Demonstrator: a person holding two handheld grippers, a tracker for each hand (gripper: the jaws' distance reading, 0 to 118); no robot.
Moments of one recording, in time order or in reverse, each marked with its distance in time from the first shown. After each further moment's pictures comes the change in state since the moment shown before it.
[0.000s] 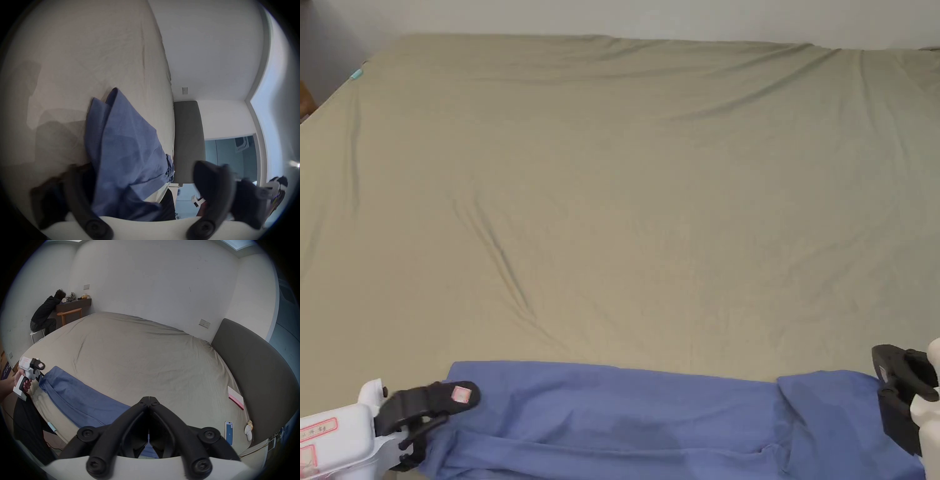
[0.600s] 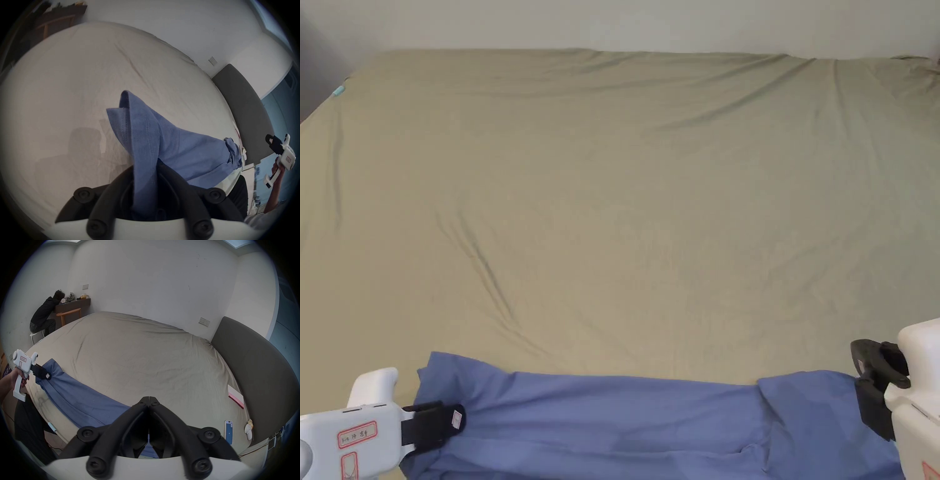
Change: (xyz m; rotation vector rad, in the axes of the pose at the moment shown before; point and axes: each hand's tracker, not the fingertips) left arm 0.093 -0.026 -0.009 0.079 0.635 -0.560; right arm 0.011 0.002 0.001 -0.011 -0.004 -0.012
